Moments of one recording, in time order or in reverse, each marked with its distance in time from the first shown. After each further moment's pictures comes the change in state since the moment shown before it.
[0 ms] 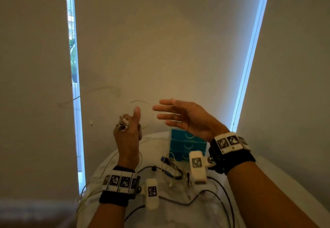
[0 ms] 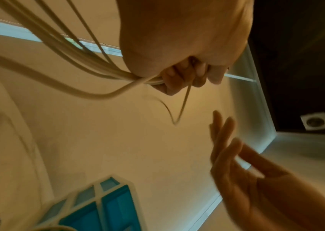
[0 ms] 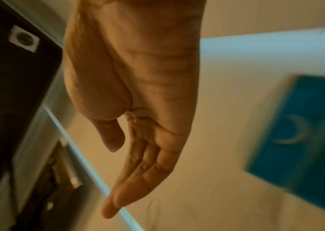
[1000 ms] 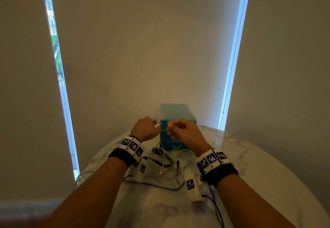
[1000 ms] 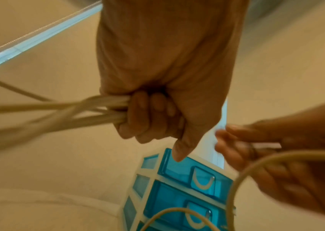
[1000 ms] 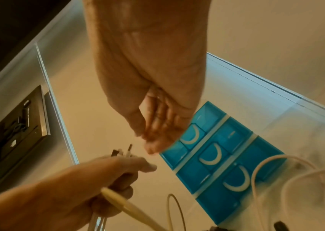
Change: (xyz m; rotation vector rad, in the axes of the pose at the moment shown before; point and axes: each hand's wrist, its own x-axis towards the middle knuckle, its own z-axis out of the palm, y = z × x) left_hand 0.037 -0.070 0.040 1.426 -0.802 -0.053; right_hand -0.008 0.109 -0.052 -0.439 0.502 -0.119
